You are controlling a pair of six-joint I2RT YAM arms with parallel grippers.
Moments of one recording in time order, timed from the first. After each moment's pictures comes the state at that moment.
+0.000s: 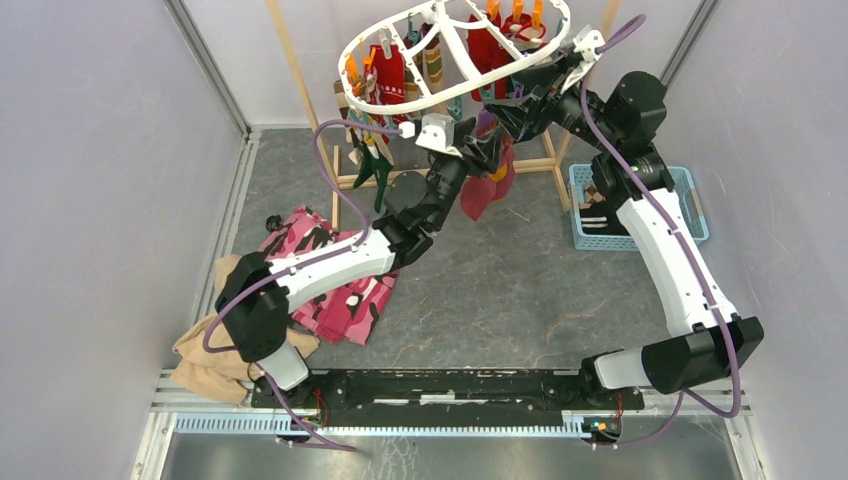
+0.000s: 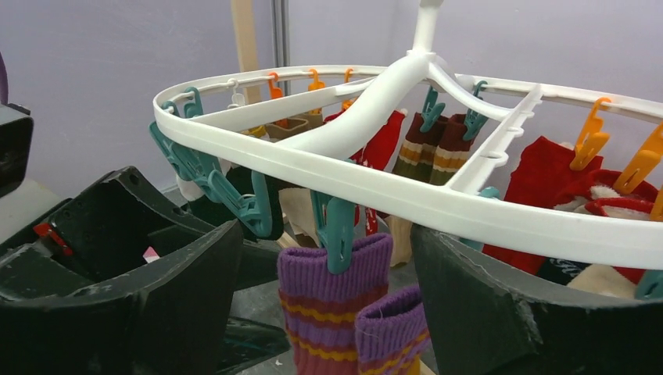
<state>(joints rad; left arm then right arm) -0.93 1.65 1.29 0.84 -0.40 -0.13 0.24 1.38 1.55 0.03 -0.64 0.05</state>
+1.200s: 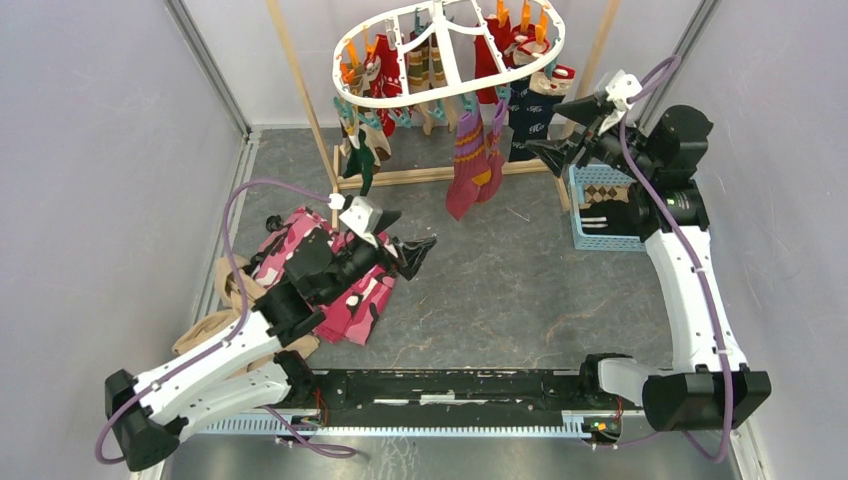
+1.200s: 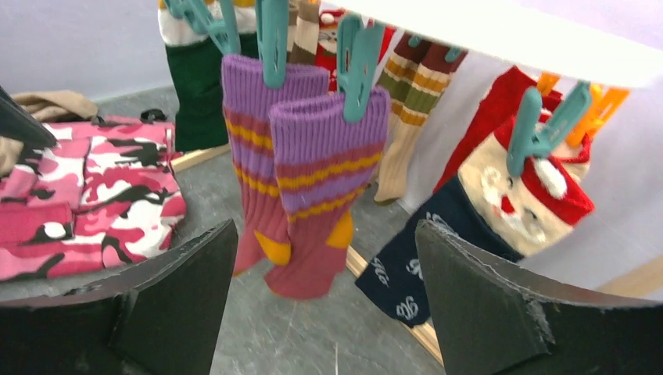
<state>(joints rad) -0.86 0.79 0.68 0.18 -0.08 -0.14 0.01 1.19 1.33 -0.07 -0.88 -0.15</state>
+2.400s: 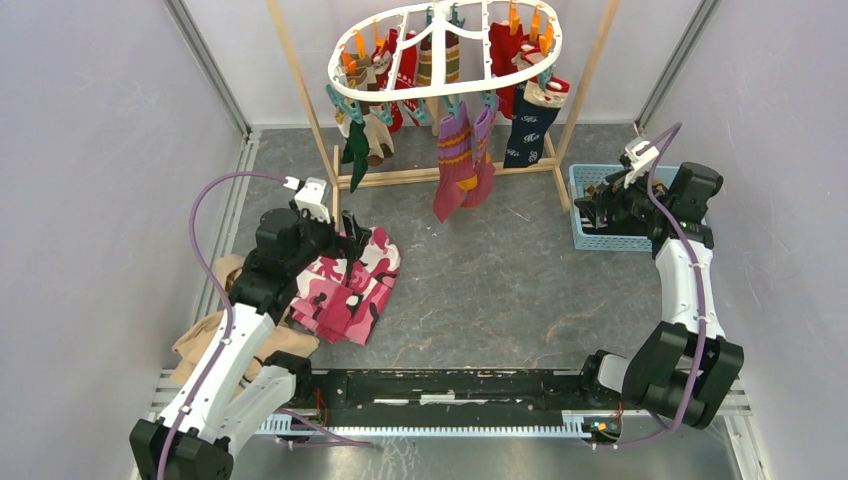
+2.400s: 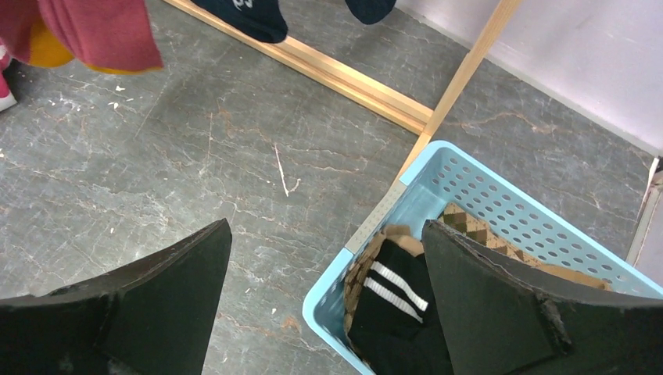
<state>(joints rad) -0.27 0.81 0.70 -0.24 0.20 -0.13 -0.38 1.22 0.94 -0.21 -0.92 -0.50</state>
